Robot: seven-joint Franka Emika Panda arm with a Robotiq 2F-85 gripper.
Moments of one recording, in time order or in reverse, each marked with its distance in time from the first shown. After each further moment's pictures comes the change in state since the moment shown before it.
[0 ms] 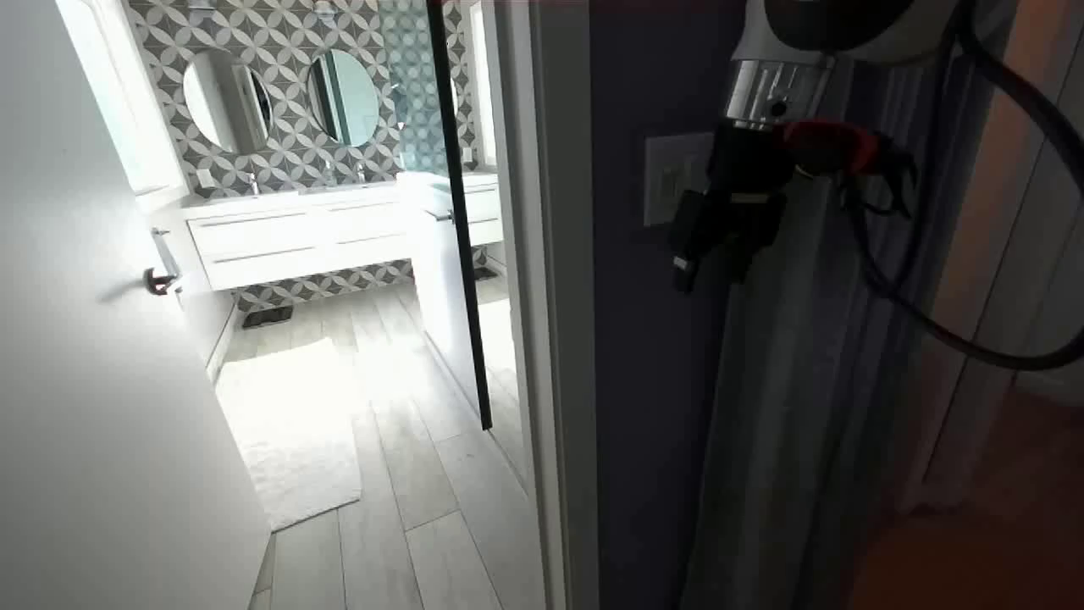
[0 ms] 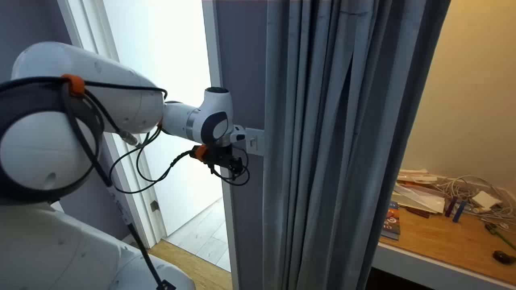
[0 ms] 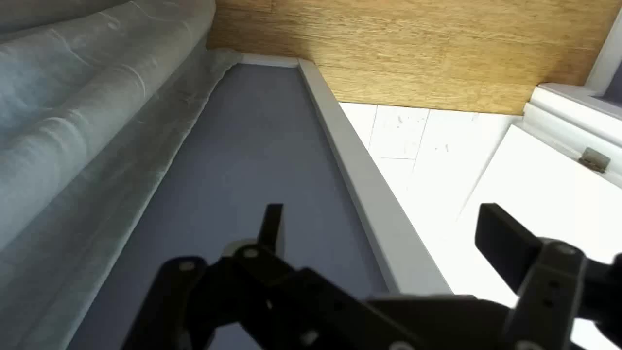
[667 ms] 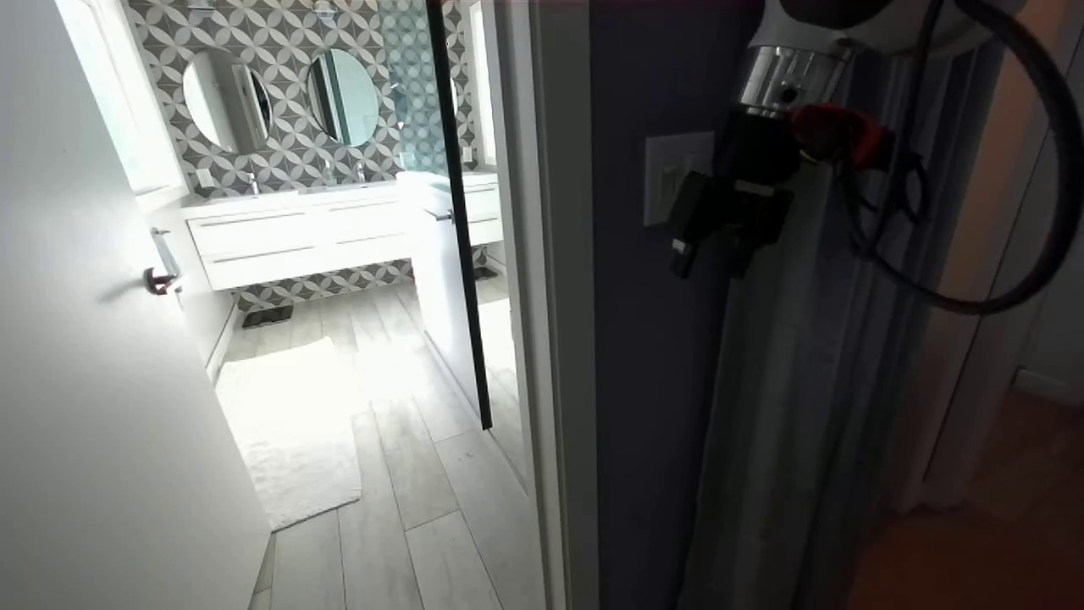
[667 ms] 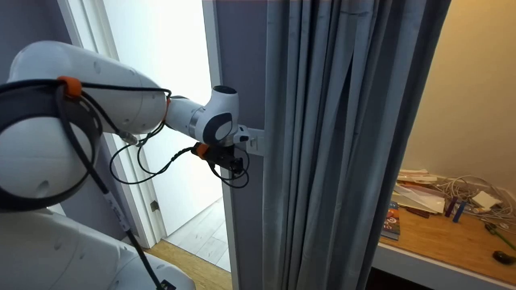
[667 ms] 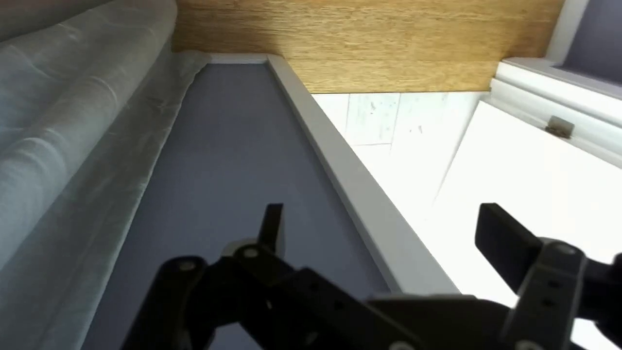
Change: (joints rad) arm 0.001 -0.016 -0.043 0.000 0.111 -0.008 -0.018
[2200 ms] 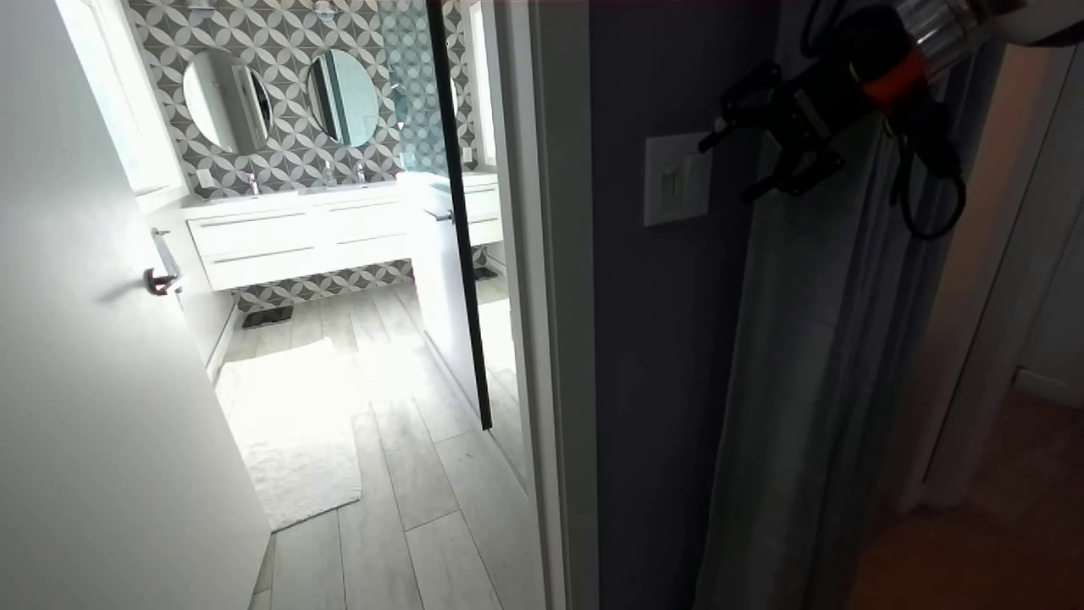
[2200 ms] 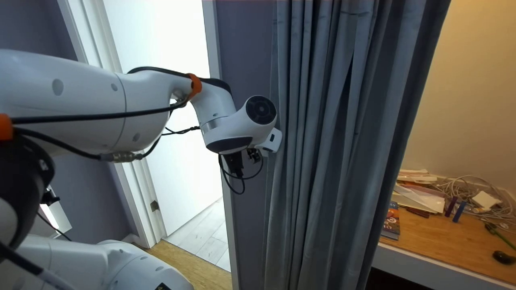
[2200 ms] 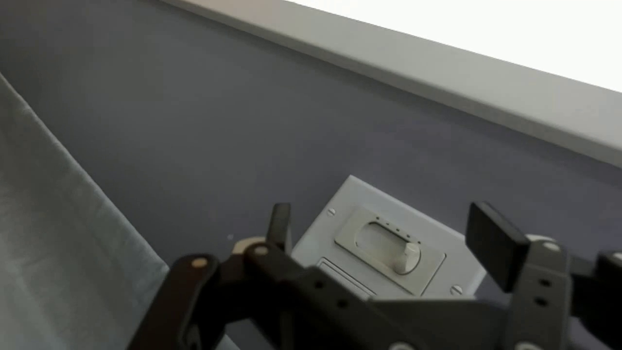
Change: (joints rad) arm -0.062 -0.148 -0.172 -0.087 0.623 0.256 -0.073
